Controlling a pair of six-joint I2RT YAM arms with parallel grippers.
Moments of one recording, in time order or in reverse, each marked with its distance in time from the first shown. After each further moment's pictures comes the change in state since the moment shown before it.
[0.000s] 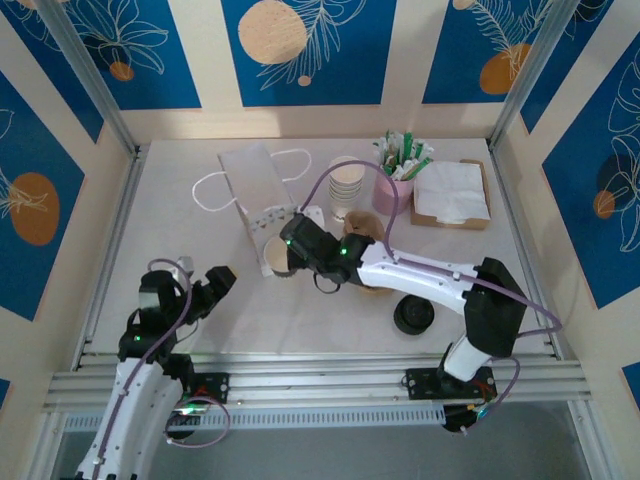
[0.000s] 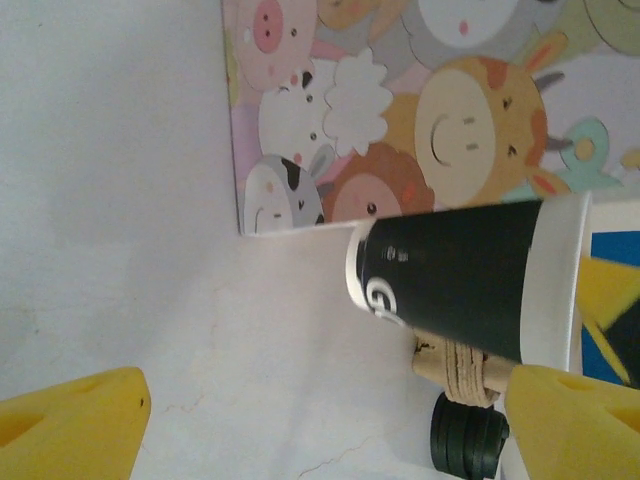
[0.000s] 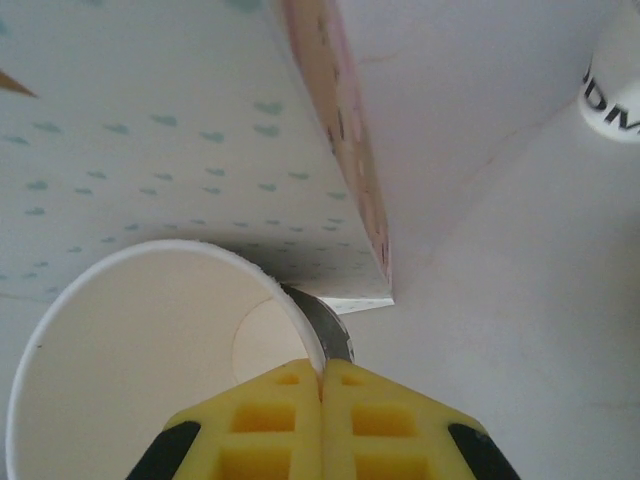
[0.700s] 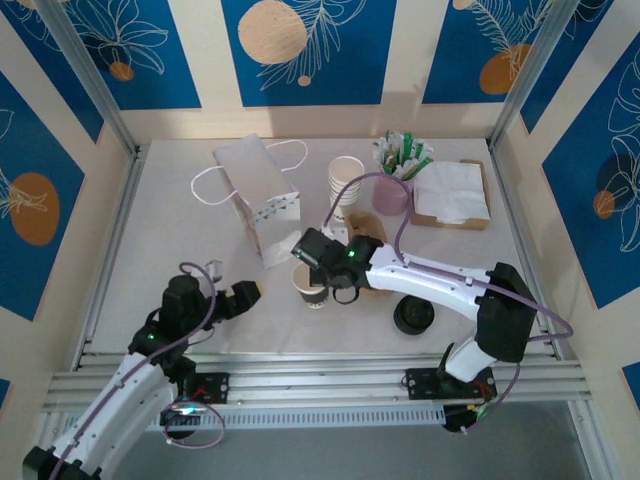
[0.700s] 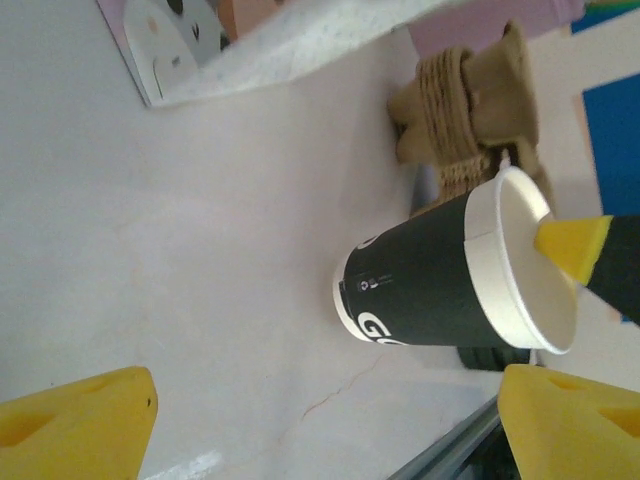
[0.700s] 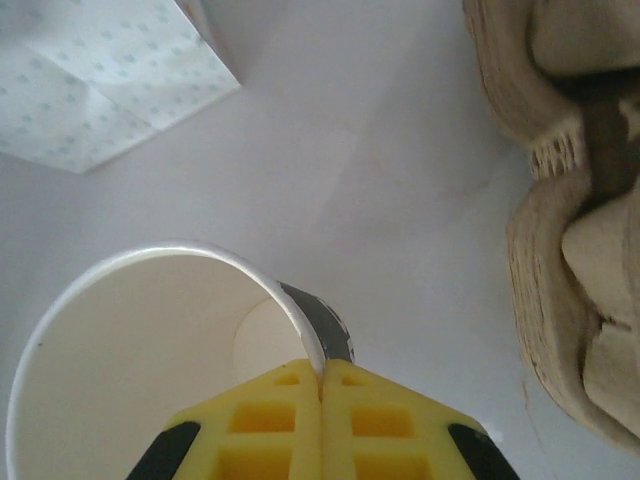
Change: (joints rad) left arm -0.368 0.041 -0.089 0.166 -0.130 0.026; right arm 0.034 -0.076 -0.063 -0.364 -0.032 0.239
